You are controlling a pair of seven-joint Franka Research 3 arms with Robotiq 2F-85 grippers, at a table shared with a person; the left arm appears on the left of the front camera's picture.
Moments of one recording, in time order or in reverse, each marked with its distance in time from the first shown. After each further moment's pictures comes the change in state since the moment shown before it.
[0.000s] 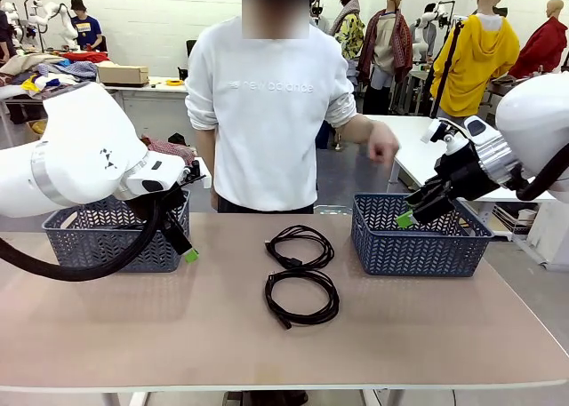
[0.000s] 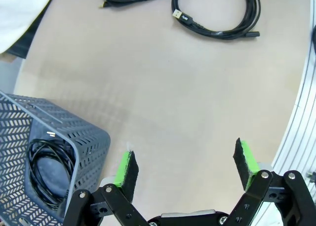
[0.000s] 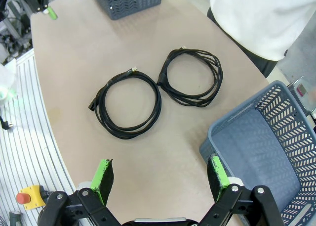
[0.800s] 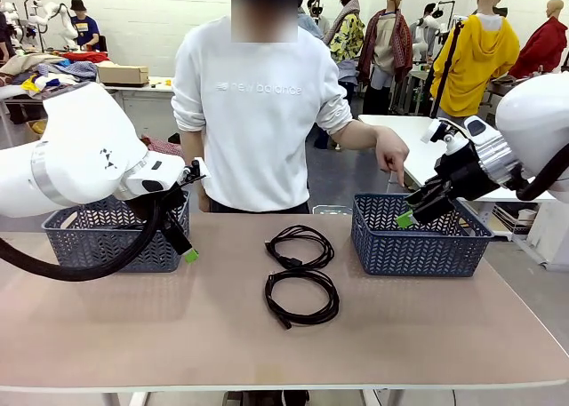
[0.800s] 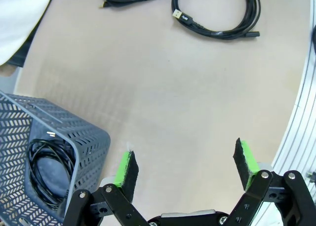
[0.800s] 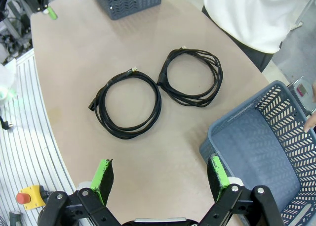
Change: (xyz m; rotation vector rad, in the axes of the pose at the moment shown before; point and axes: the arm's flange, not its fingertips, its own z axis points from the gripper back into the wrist) left arm 0.000 0.000 0.000 0.000 0.000 0.000; right arm 0.000 0.000 0.000 0.000 0.000 0.000
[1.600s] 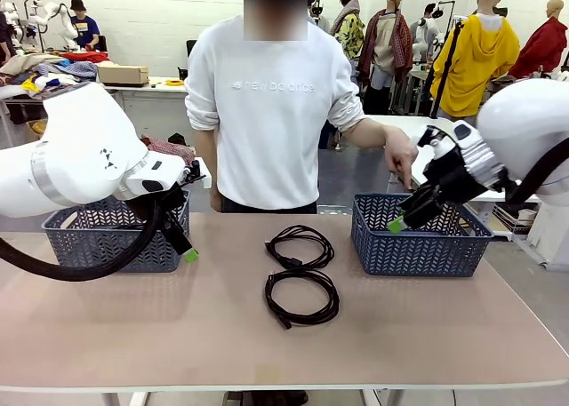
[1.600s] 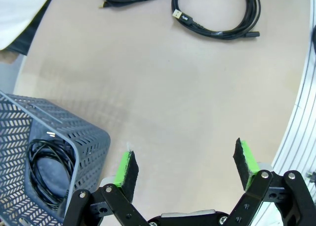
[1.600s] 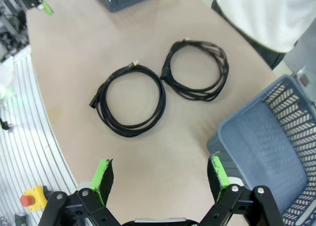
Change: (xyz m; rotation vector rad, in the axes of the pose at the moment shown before) left arm 0.000 0.000 0.000 0.000 0.000 0.000; right arm 0.010 0.014 -0.022 -0.008 0.074 -0.036
